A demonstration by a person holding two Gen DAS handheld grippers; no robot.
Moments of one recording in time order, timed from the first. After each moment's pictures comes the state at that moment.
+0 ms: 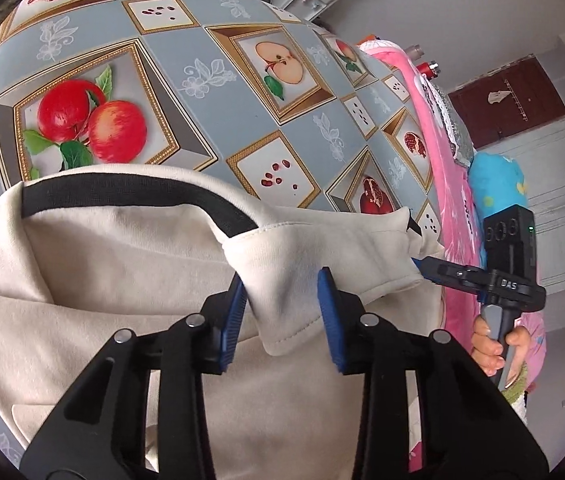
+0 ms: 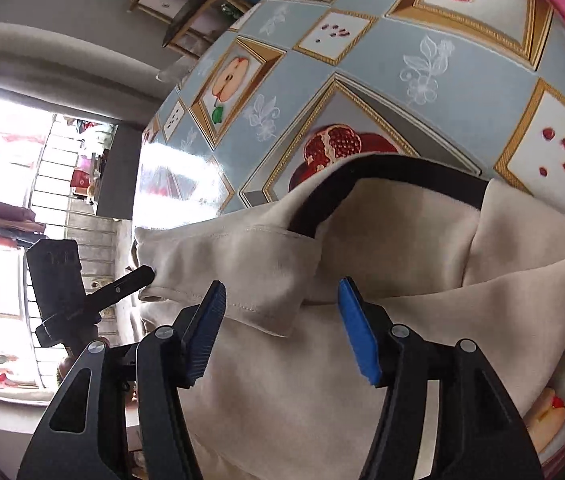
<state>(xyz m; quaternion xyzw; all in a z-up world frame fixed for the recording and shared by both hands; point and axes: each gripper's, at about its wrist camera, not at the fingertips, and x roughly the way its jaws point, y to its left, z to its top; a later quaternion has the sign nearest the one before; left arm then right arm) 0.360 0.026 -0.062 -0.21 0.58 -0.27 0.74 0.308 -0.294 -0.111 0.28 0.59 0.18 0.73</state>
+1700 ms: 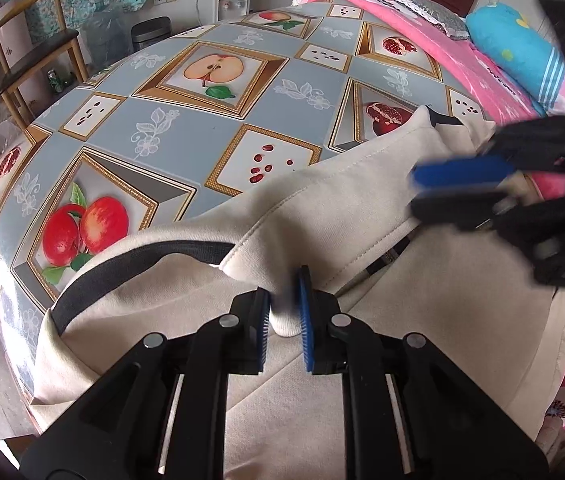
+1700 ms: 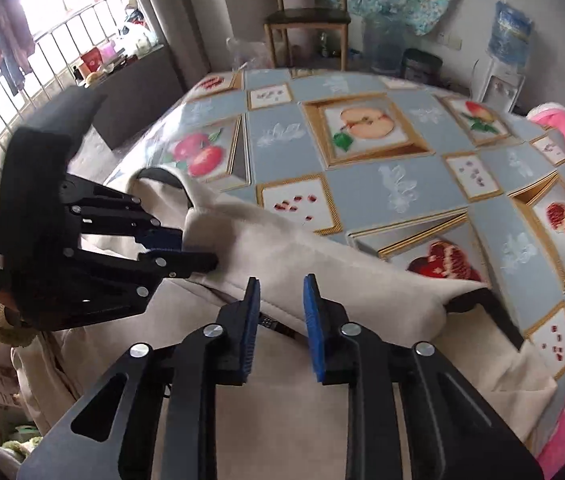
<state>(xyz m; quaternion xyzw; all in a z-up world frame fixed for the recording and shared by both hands) 0.339 -0.020 -0.060 0.10 0.51 -0.30 0.80 0.297 -0.146 -0.092 -0.06 0.51 0.21 0.83</state>
